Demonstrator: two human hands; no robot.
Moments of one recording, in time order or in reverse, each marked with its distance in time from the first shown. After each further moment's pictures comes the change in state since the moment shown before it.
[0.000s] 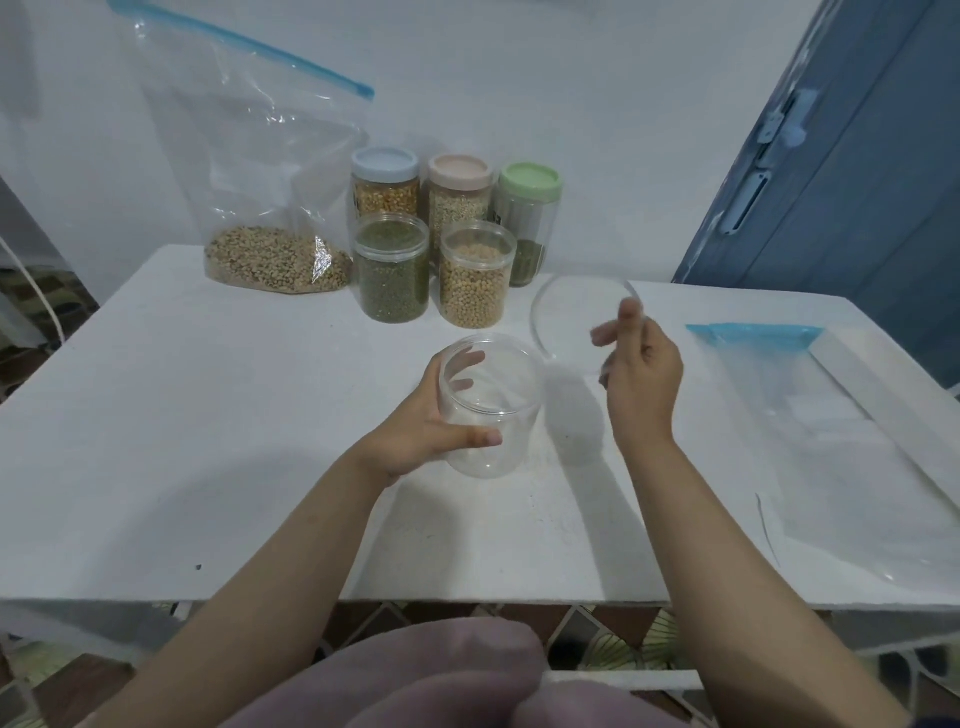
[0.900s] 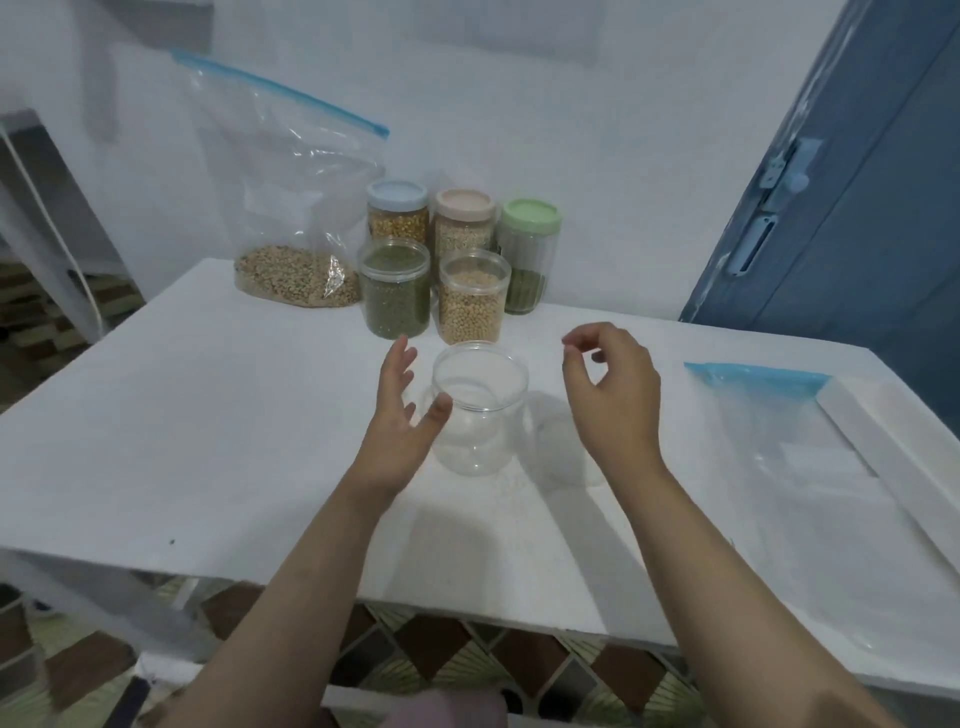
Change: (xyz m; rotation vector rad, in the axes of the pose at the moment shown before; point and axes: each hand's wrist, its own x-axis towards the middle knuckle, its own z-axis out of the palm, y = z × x) left_hand -0.017 0.022 0.048 0.075 0.509 0.123; right_hand 0.004 -0.019 -0.029 -0.273 -0.187 -0.297
